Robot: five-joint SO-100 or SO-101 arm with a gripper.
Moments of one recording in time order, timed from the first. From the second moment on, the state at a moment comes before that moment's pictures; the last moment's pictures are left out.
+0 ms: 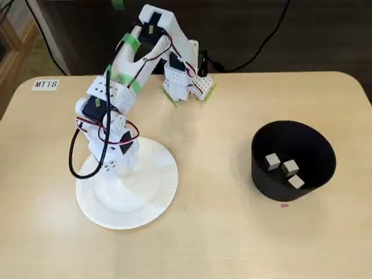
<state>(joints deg) 28.5 63.6 70.0 85.6 16.9</state>
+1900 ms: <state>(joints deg) -37.7 114.8 104.0 50.0 -3.6</state>
